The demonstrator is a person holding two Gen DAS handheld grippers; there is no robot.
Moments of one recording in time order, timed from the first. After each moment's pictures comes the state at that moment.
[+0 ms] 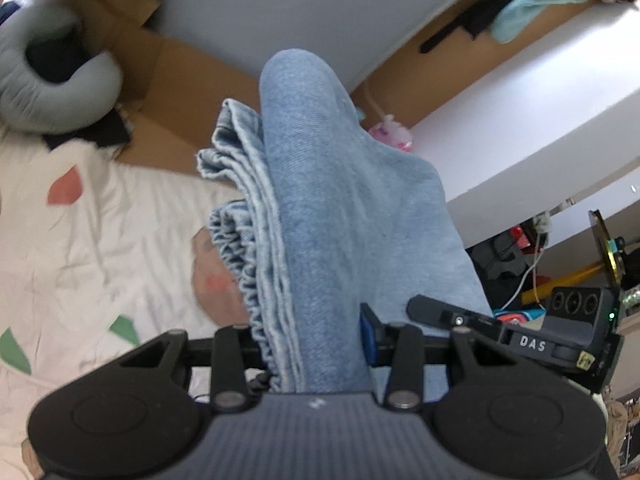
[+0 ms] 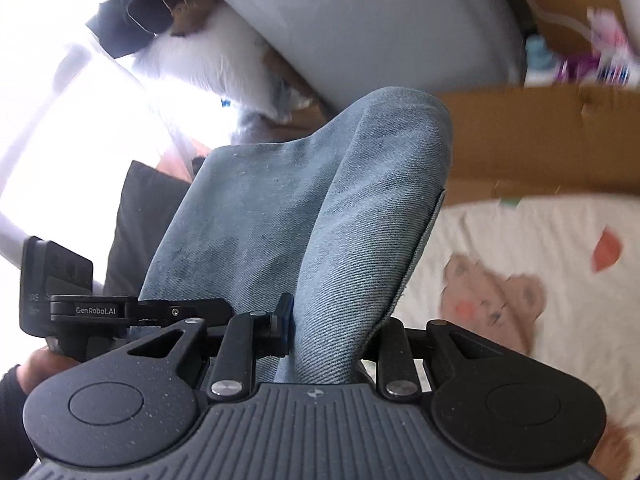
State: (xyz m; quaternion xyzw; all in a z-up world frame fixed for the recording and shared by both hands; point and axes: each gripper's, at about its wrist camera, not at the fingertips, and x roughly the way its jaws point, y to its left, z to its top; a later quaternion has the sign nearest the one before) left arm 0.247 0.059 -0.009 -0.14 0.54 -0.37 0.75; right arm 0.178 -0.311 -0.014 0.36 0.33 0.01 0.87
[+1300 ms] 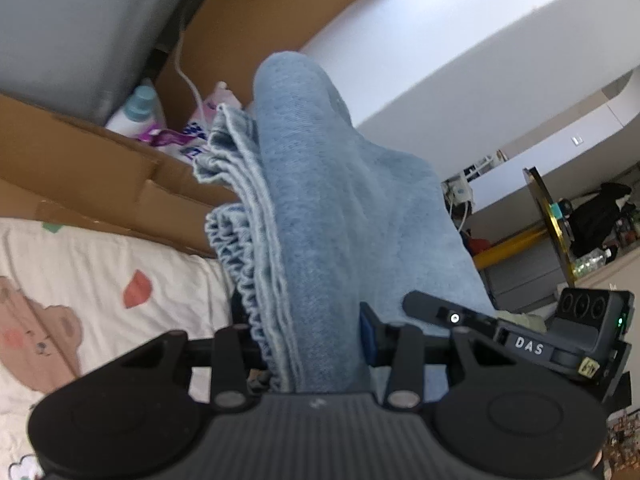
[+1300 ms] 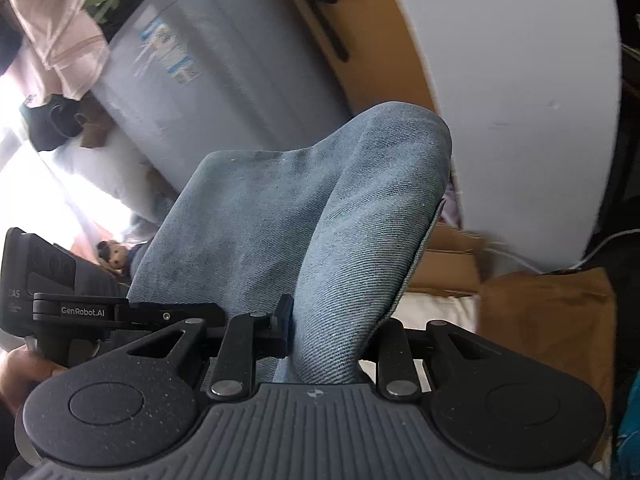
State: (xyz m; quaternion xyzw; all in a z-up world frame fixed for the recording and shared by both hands) left arm 0.215 -0.242 0.017 -0.13 0.53 -0.48 0.69; right arm 0.014 -0.540 0.066 0.32 0.32 -0.15 0.88
